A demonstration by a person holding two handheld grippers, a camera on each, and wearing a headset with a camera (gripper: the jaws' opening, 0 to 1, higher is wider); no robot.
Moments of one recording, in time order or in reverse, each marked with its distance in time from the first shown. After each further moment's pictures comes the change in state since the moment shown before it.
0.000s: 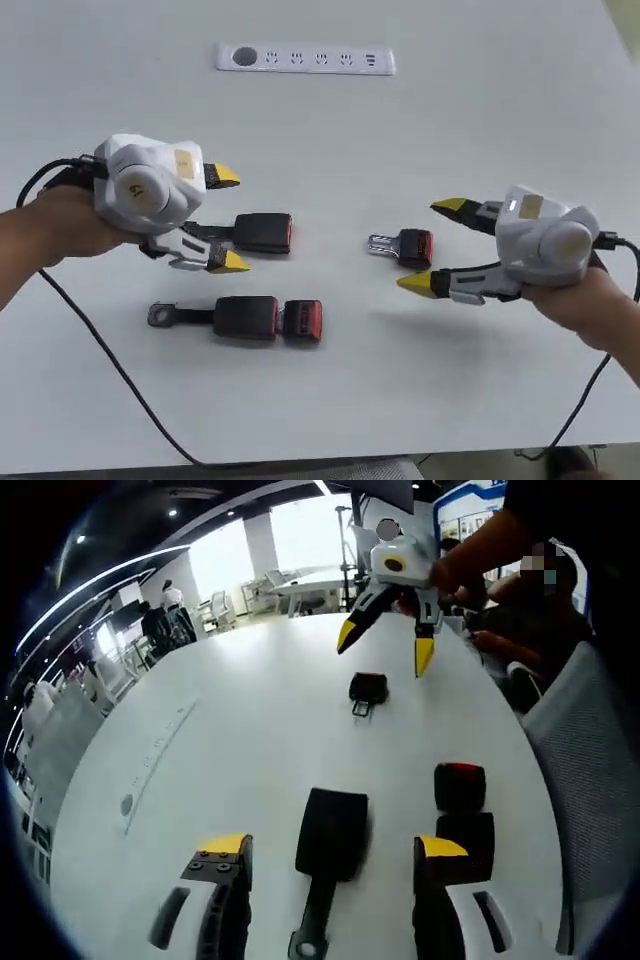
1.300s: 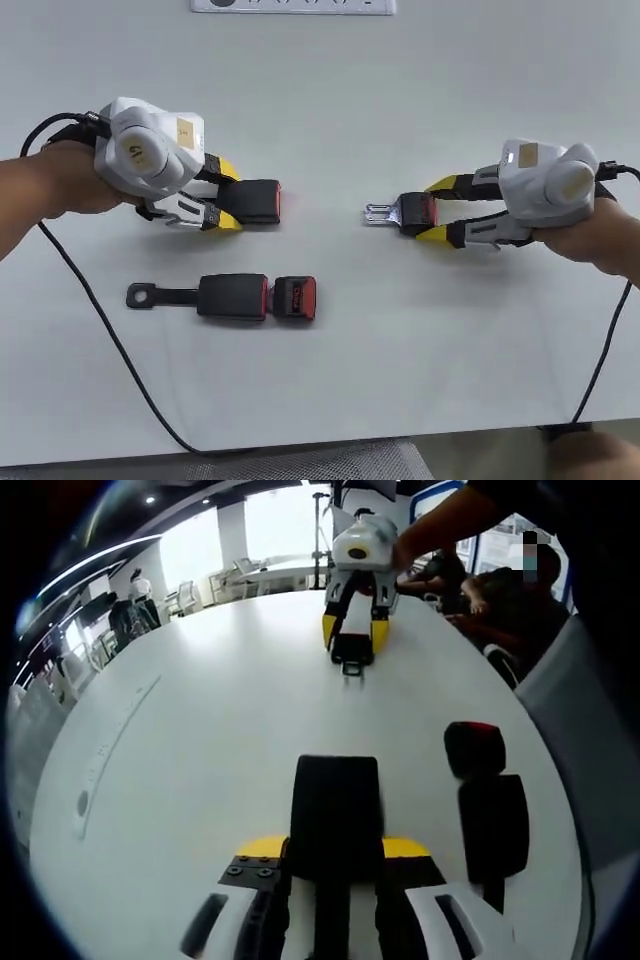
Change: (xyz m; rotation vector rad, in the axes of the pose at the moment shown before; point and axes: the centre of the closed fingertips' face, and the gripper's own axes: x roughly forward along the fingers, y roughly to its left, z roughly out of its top) left arm 0.047 0.000 -0.035 0.038 0.043 -0.149; right arm 0.025 -0.013 -0.046 -0.078 0.086 0.160
